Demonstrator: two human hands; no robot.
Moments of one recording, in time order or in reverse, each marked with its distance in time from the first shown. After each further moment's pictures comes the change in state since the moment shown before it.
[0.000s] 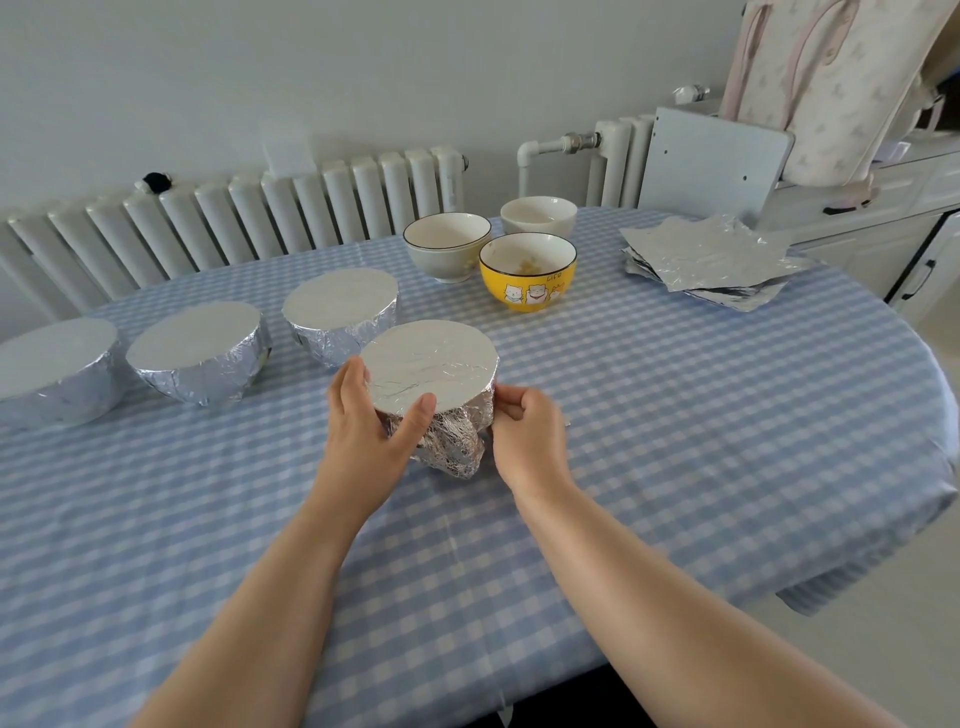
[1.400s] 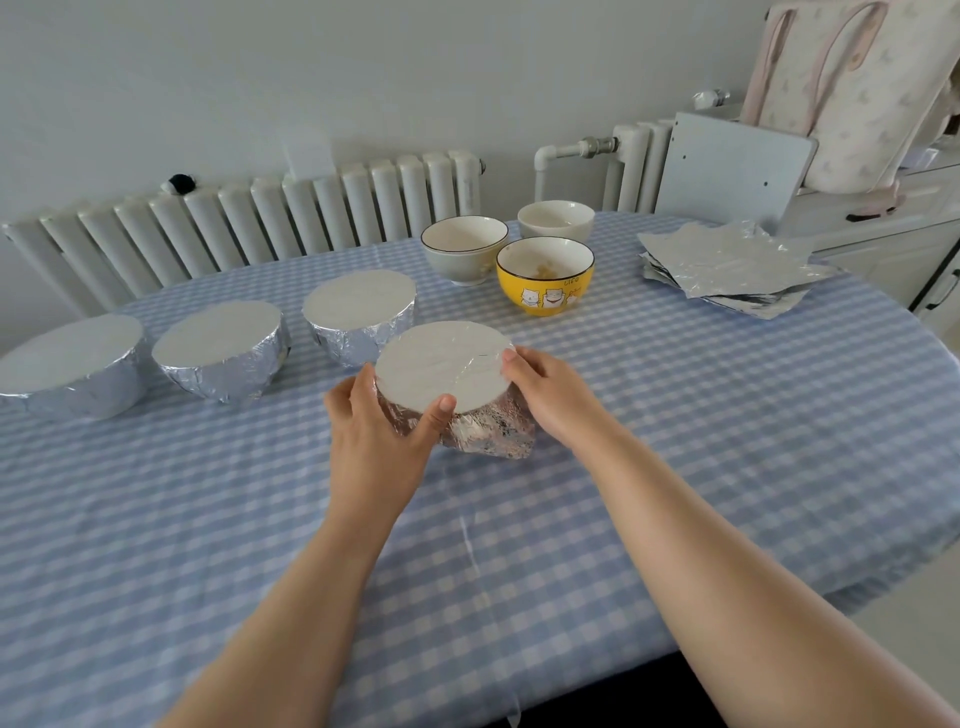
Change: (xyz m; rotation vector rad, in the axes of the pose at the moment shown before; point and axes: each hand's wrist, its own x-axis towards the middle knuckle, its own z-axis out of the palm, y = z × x) left_hand -0.008 0.010 -0.003 0.113 0.129 -0.073; right_hand 0.044 -0.032 -0.025 -0.375 -0.358 -0.209
